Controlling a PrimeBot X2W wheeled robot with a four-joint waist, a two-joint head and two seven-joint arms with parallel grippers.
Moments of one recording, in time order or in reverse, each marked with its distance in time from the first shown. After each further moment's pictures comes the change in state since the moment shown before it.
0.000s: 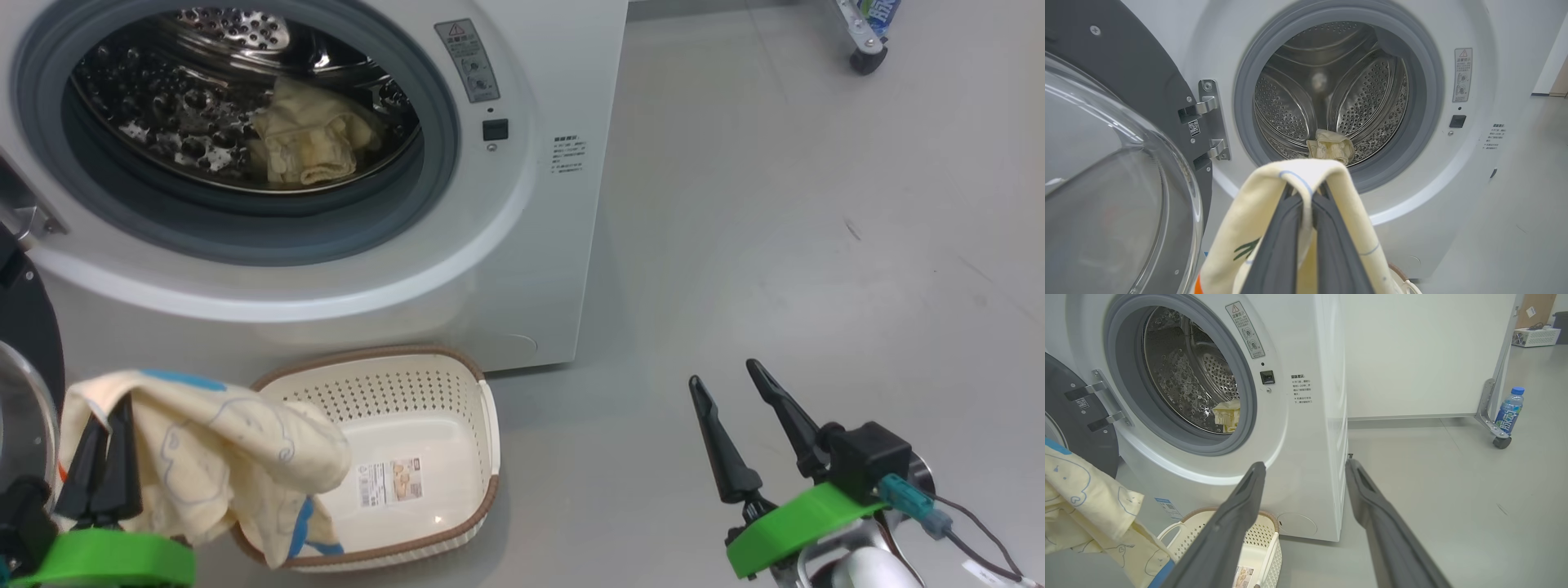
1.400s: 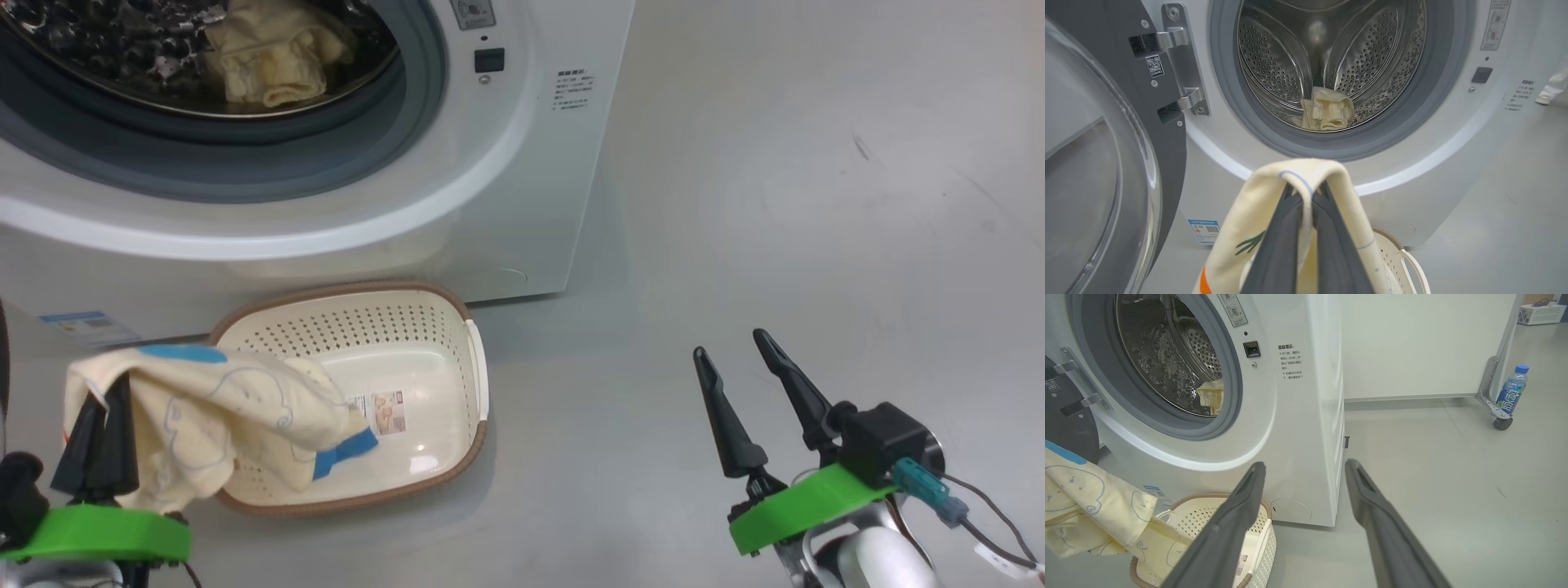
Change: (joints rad) left arm -0.011 -0.008 0.008 0.015 -0.020 -0.030 0.000; right arm -0.006 0.000 -0.019 -0.064 -0.015 0.000 0.000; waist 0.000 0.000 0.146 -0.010
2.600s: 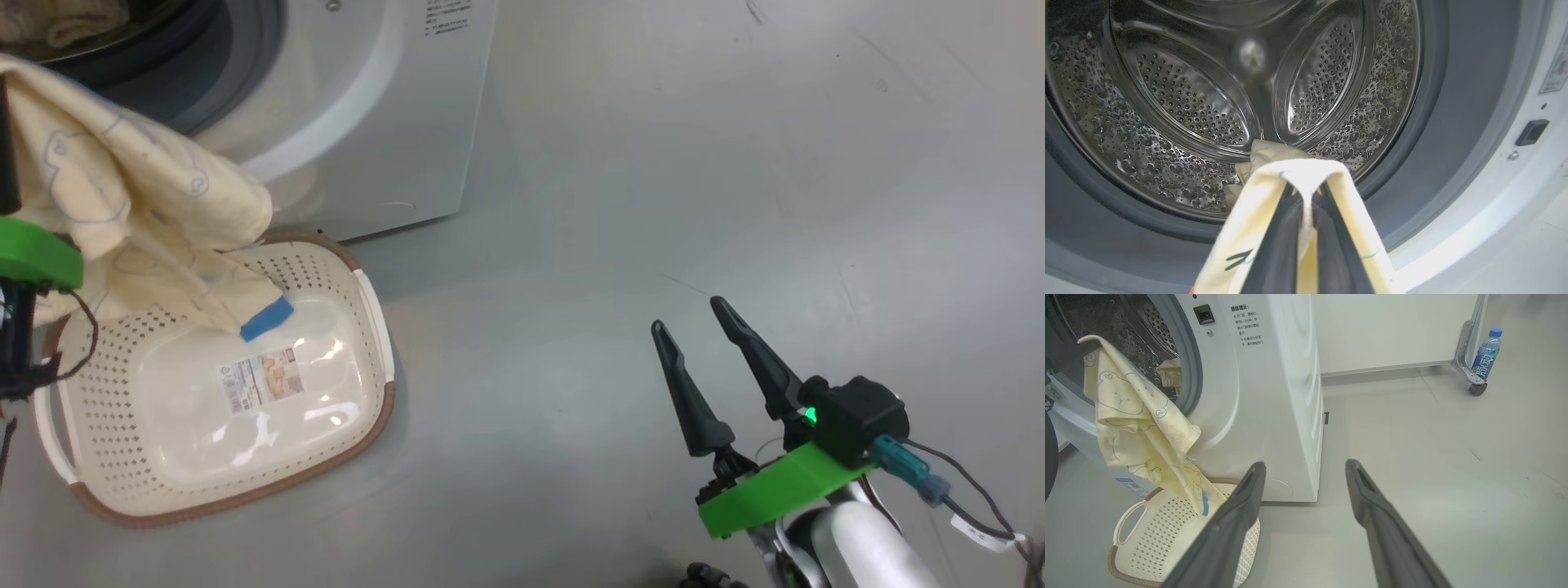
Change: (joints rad) left arm -0.642 0.091 -0.077 0.332 0.001 -0.158 0.086; right arm -0.071 0.000 0.081 -0.043 0.037 0.000 0.000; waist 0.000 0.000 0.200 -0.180
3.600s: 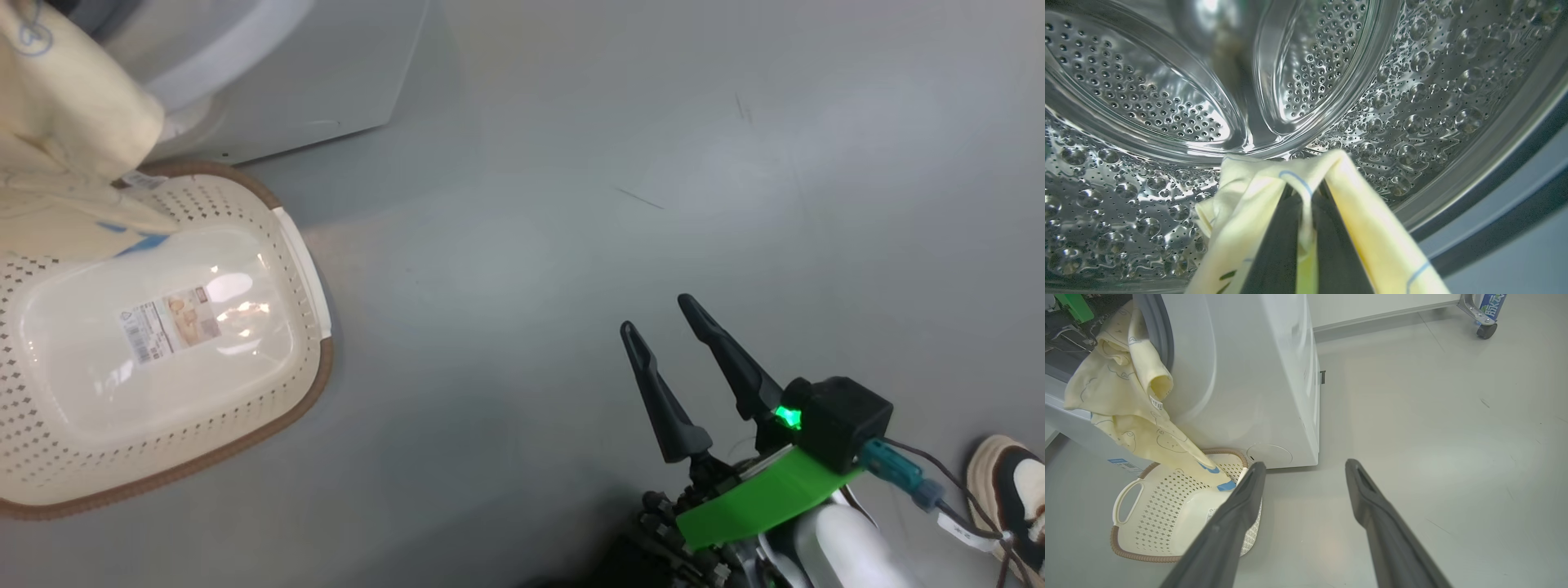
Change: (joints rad) left arm -0.535 0.085 -0.167 0.269 0.003 -0.033 0.188; right arm -0.002 0.000 0.067 -0.061 0.065 0.000 0.000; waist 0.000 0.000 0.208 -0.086
